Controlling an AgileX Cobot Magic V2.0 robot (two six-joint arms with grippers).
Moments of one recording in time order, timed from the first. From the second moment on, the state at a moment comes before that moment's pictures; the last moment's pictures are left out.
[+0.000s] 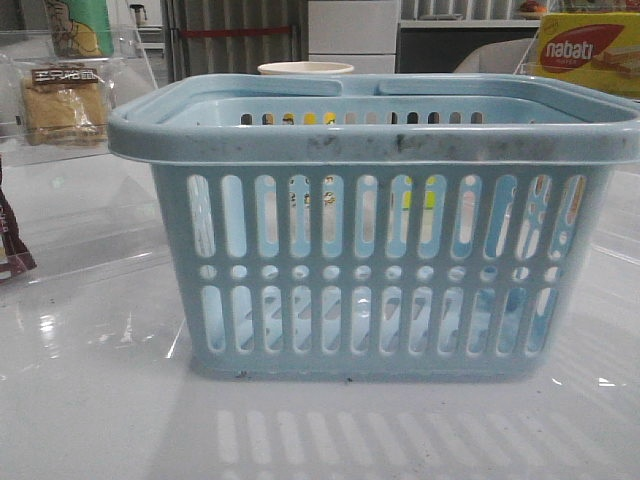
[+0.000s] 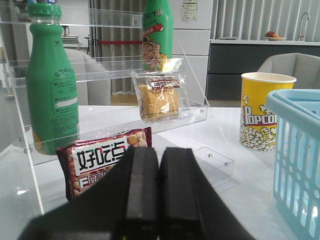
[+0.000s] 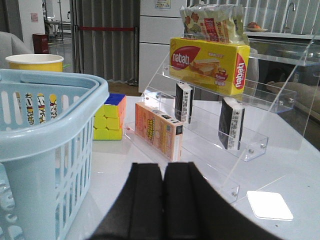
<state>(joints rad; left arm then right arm) -0.08 0.00 0.01 0.08 0.02 -0.08 -0.01 -0.01 0.03 0.02 -0.01 -0.02</state>
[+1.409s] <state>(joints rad) -0.08 0.44 -0.76 0.08 0.65 -0.08 -0.01 0.50 -0.74 0.07 0.71 -0.02</state>
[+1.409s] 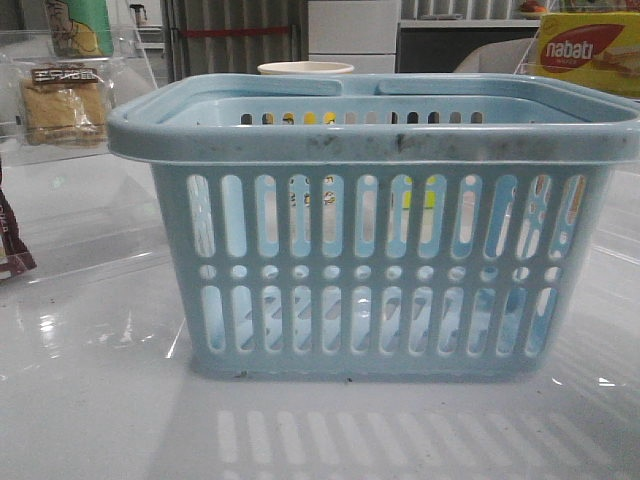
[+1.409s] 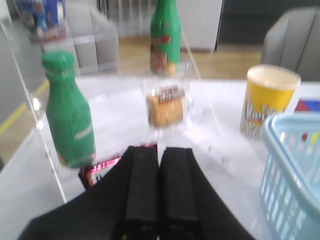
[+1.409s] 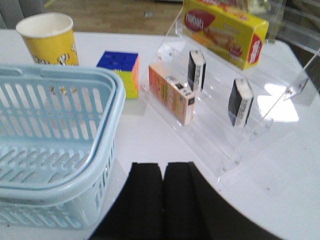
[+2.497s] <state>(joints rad) -0.08 0.68 -0.76 0.08 0.71 -0.08 -0.14 1.01 -0.82 0.01 0.68 0.03</state>
